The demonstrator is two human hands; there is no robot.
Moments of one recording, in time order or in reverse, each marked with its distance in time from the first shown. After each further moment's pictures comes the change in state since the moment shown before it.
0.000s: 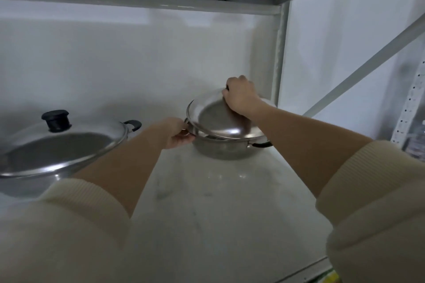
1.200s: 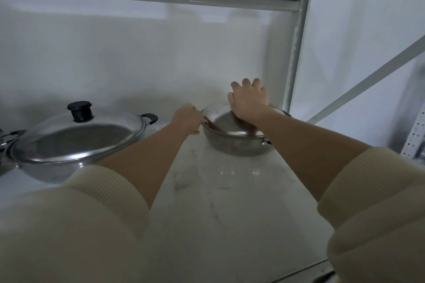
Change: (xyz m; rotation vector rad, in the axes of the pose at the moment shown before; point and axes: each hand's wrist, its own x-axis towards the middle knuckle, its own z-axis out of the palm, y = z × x) left_hand -0.014 0.008 0.000 0.545 0.246 0.309; right_hand -0.022 -0.023 0.012 -0.242 -0.020 -0.015
